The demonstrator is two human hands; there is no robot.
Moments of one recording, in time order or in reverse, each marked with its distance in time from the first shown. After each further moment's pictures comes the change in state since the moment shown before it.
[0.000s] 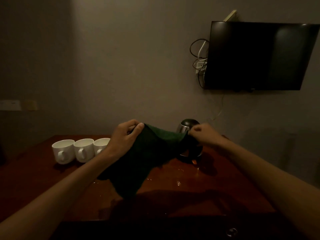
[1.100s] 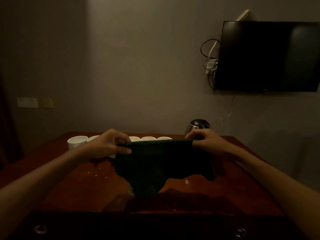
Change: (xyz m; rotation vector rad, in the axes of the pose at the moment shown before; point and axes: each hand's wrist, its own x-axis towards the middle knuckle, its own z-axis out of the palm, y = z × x) left_hand -0.024 -0.028 -0.092 0.109 -0.537 -0.239; right_hand -0.022 -0.007 0.011 0.134 -0.282 -0.210
